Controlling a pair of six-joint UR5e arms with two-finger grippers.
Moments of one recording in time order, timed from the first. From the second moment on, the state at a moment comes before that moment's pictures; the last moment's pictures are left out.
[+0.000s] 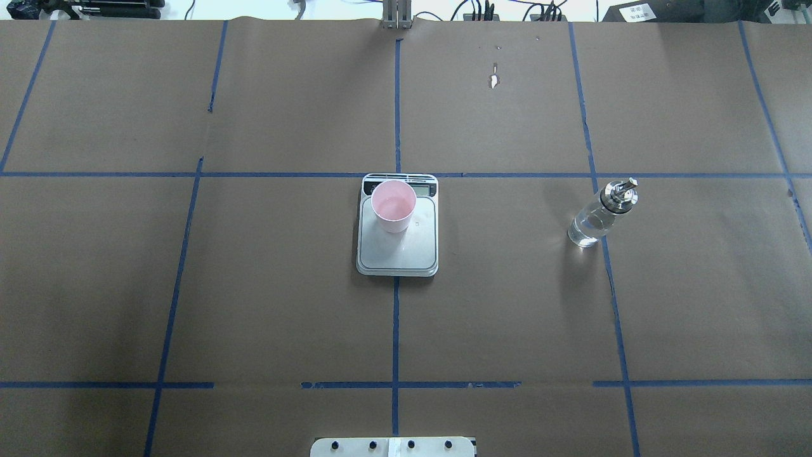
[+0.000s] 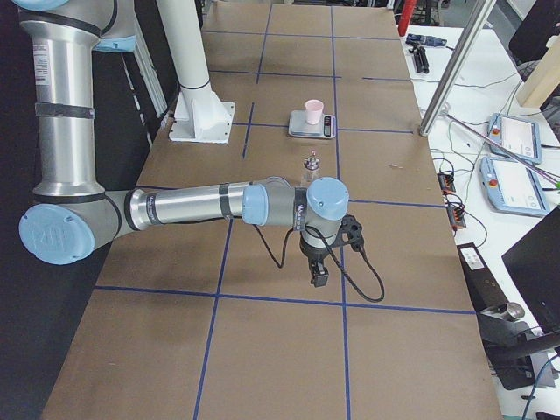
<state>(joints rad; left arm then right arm) -1.57 -1.64 -1.57 -1.50 -2.33 0.26 1.55 -1.60 1.75 -1.74 2.35 -0.26</state>
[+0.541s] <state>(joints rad) -1.57 -1.64 -1.58 -1.47 -2.39 0.12 1.55 -1.59 1.75 -1.74 2.35 -0.26</state>
